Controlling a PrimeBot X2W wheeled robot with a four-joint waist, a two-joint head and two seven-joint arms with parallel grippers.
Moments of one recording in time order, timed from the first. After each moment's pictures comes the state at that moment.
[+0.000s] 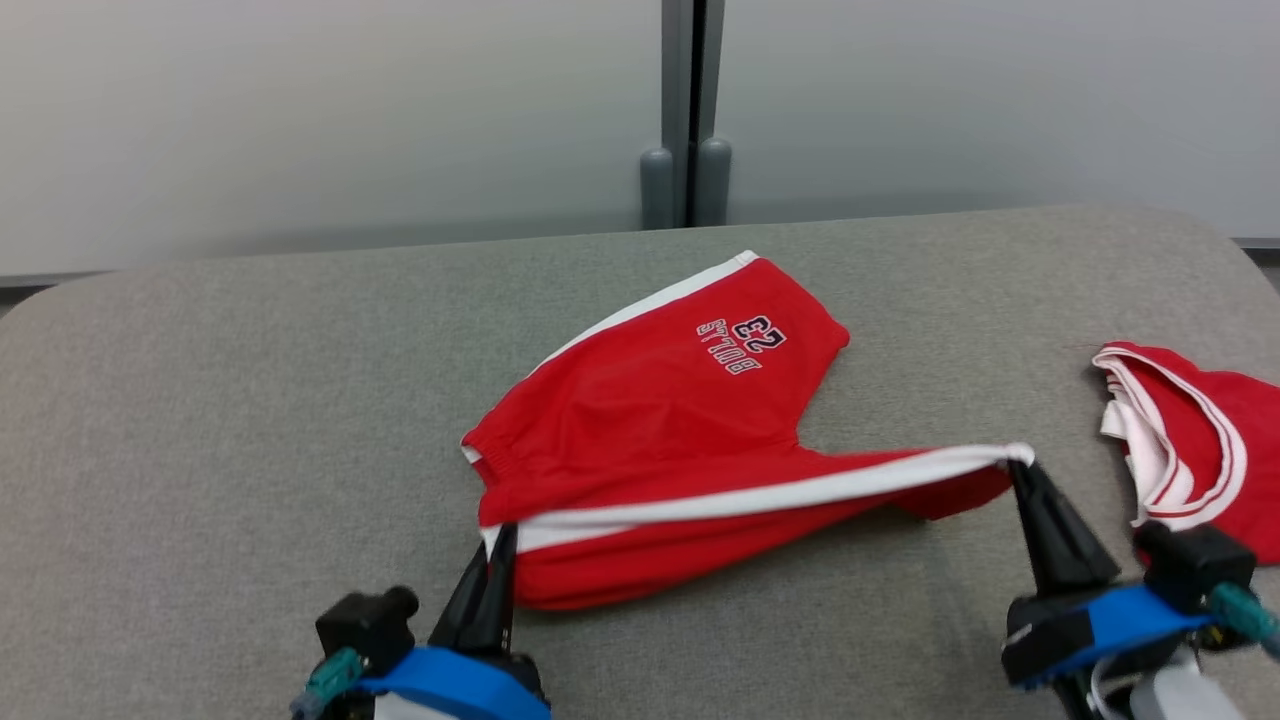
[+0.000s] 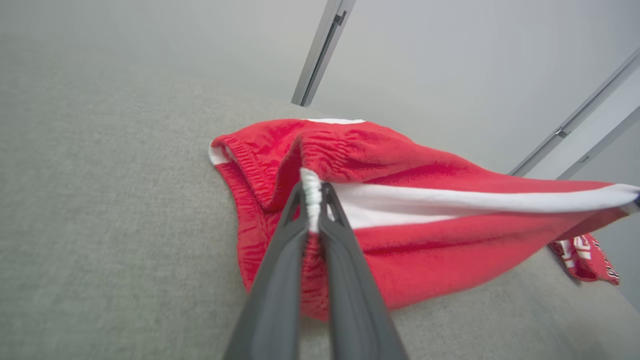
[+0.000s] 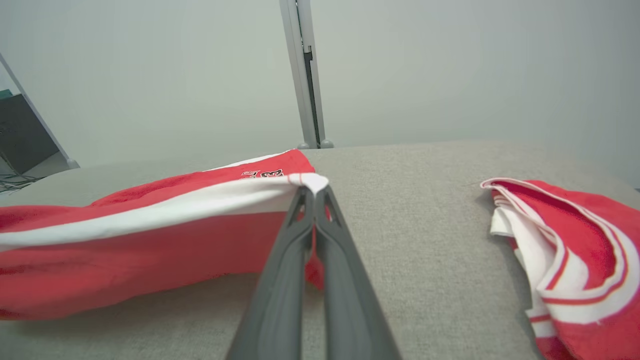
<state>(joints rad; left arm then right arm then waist) -0.07 0.05 -0.31 0.44 -0.49 -0.12 -0.26 -0.10 -0.19 0.10 0.30 0.32 0.13 -0.26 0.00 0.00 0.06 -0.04</state>
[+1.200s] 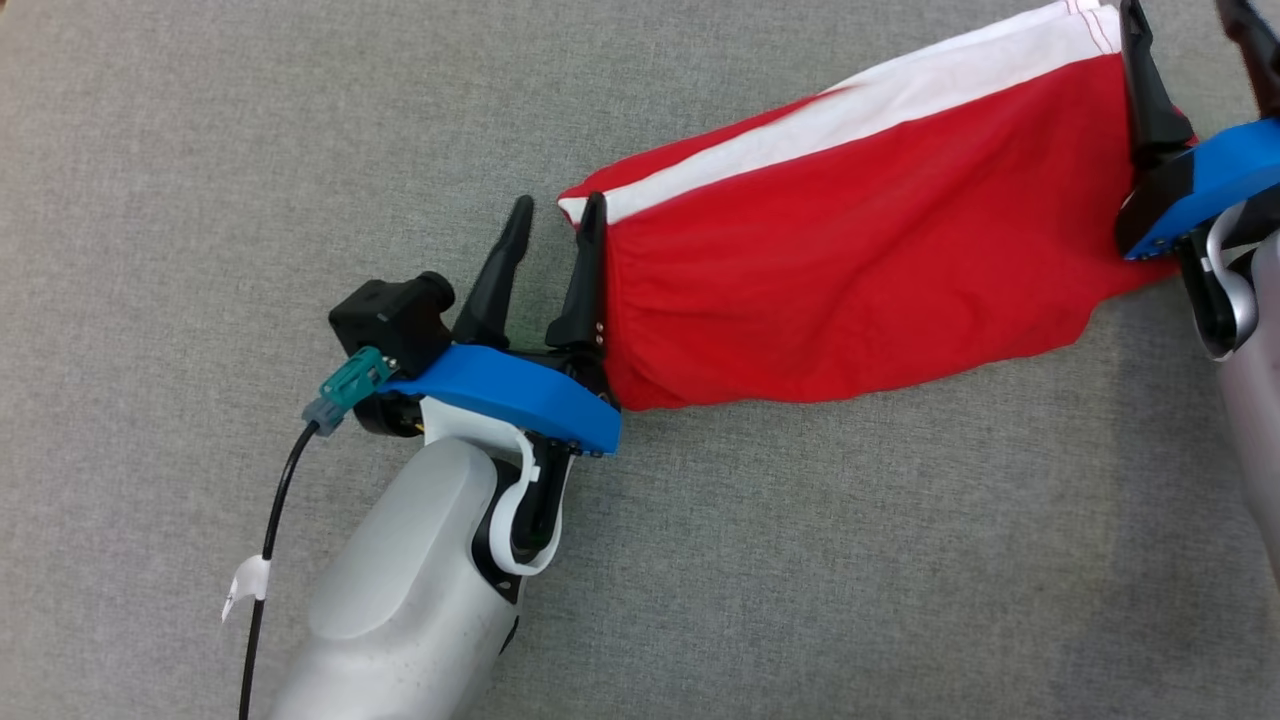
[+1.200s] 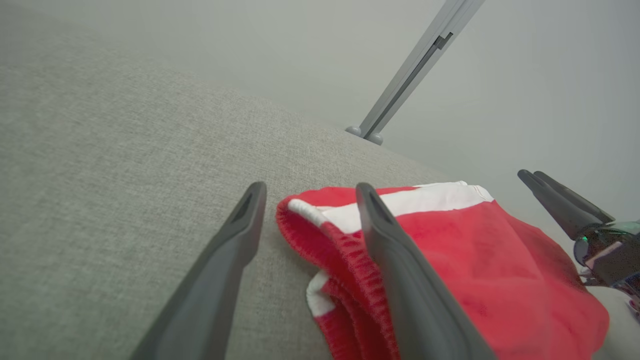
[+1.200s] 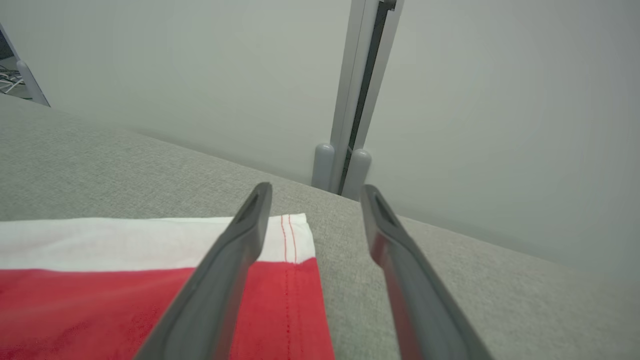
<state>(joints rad) -0.60 0.05 -0.53 0.43 -0.77 0.02 -0.26 -0.96 -0.33 0.11 0.83 0.10 0.13 -0.26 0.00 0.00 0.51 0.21</state>
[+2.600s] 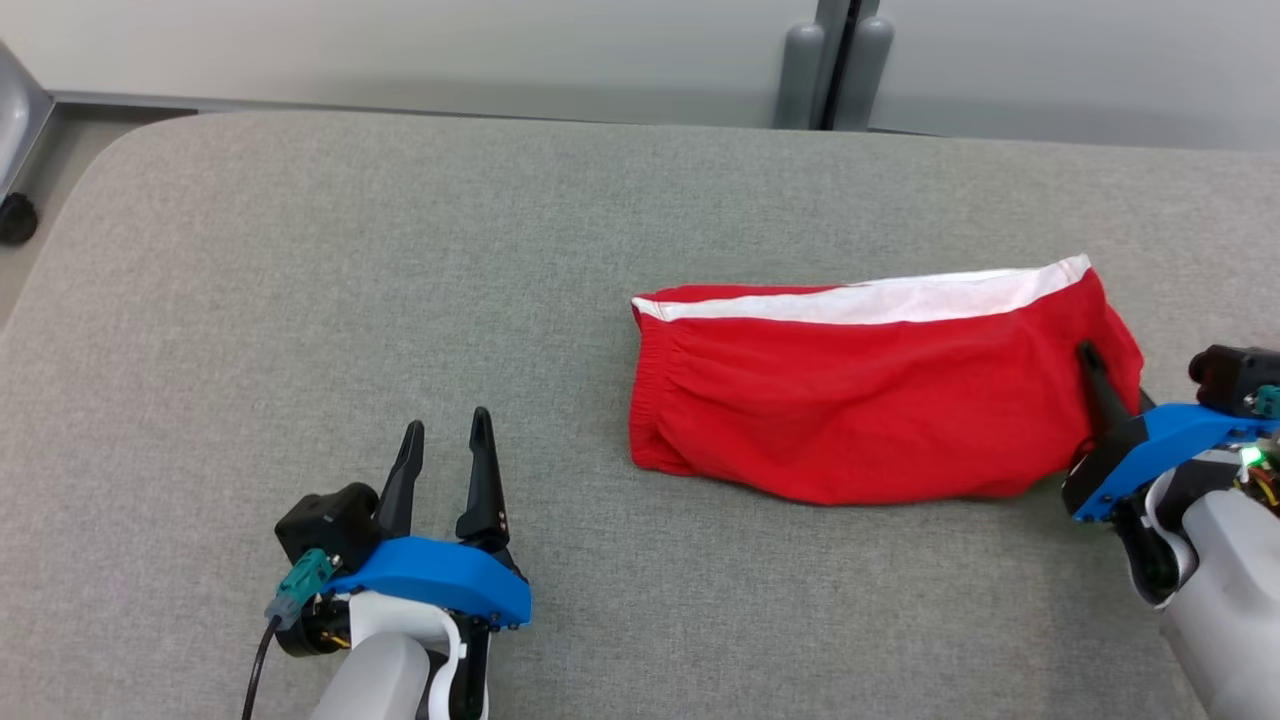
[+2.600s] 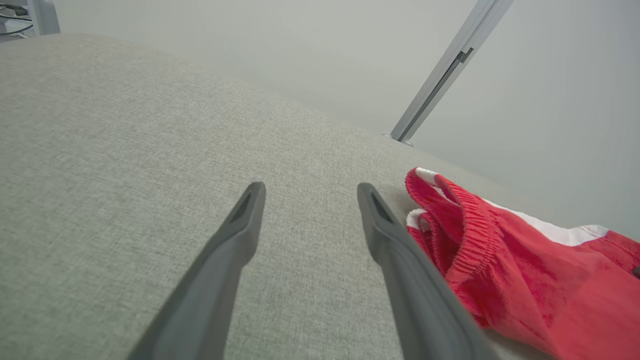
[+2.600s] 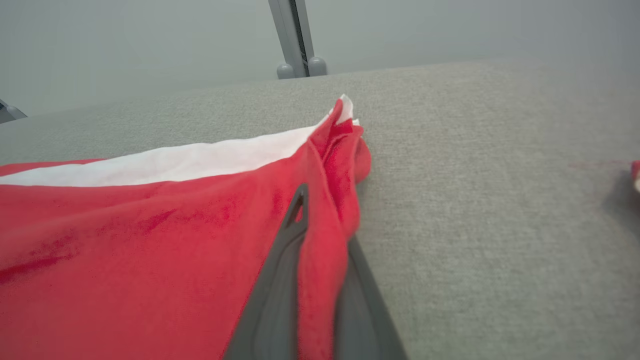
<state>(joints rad) -0.27 0.05 -0.32 0.45 -0.58 0.04 -0.26 -0.66 -0.35 0.35 1.01 0.66 0.13 -0.26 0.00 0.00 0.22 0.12</state>
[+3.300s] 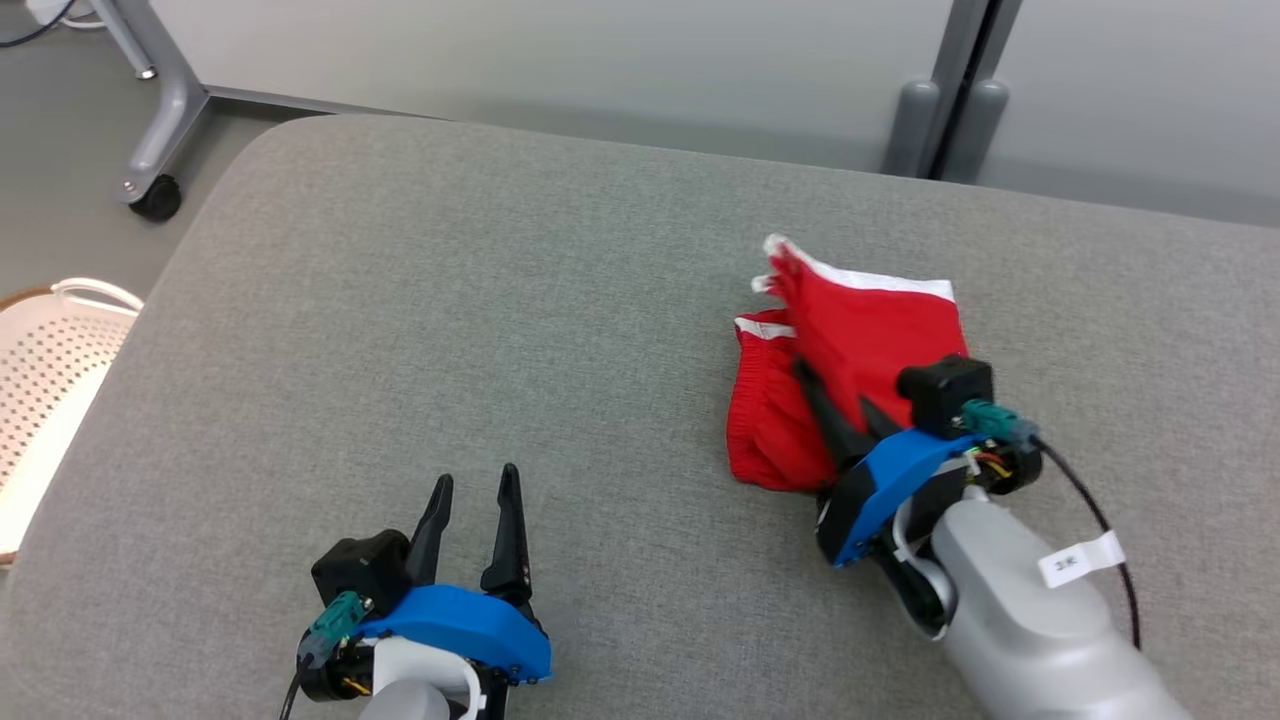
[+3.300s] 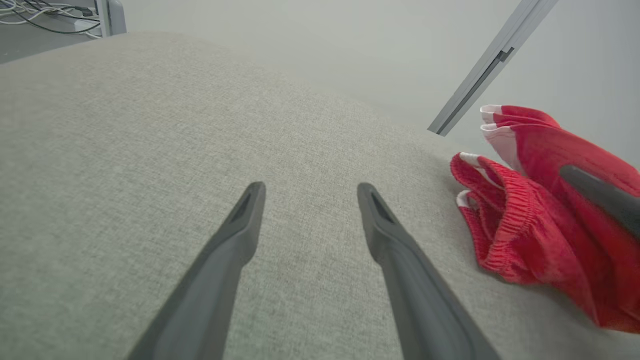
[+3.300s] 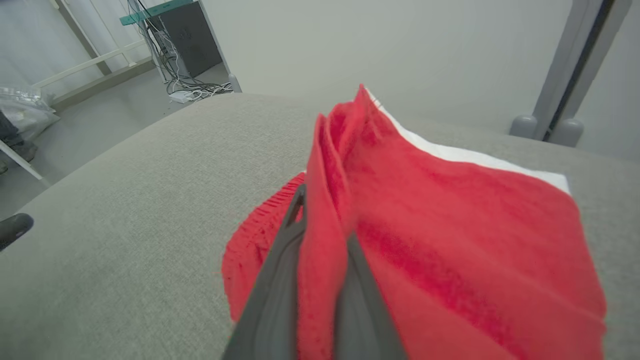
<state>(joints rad) -0.21 0.05 -0.36 0.48 -0.57 0.03 -0.26 -0.65 -0.11 0.51 0.85 0.47 0.13 -0.26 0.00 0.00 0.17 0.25</state>
